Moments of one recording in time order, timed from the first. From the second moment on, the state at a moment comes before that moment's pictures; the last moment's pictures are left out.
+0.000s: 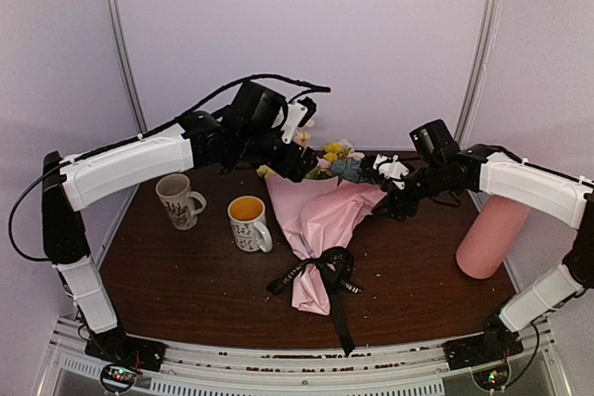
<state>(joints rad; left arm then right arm) -0.92 1.77 1.67 -0.49 -0.18 0.00 0.52 1.47 1.16 -0.55 -0.25 -0.58</state>
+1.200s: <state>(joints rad) -1.11 1.79 1.38 -0.49 0.03 0.39 0.57 1.62 1.03 -0.54 -0.45 -0.46</state>
